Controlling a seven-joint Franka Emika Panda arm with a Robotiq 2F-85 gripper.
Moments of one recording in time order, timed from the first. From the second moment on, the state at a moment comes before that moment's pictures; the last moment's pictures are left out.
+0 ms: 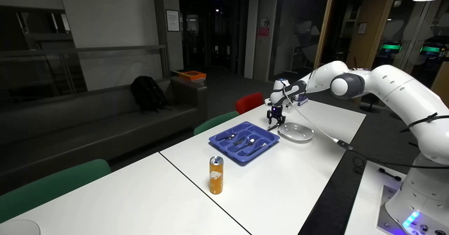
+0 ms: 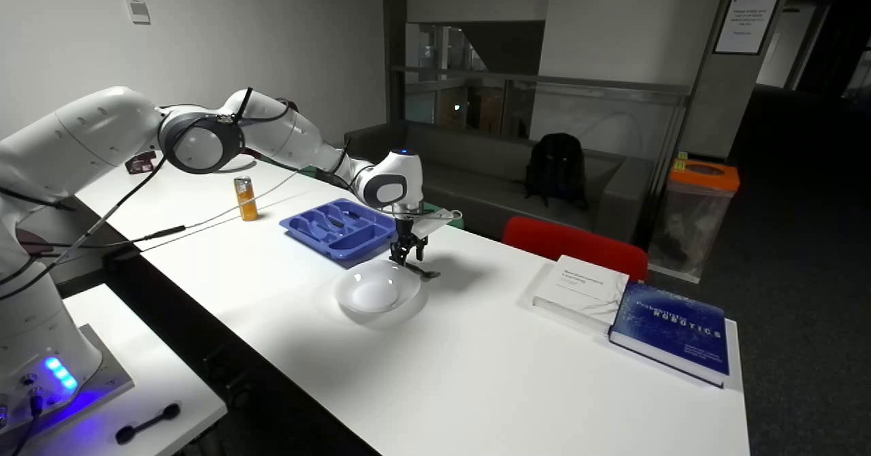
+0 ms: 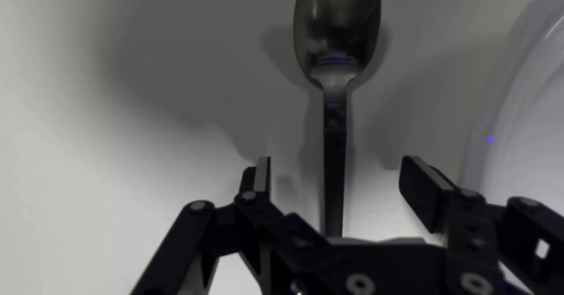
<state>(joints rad) -0.37 1.07 -0.03 -1.15 -0.02 2.28 -1.87</state>
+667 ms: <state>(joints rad) -0.36 1.06 -0.03 -1.10 -0.01 2.28 -1.86</state>
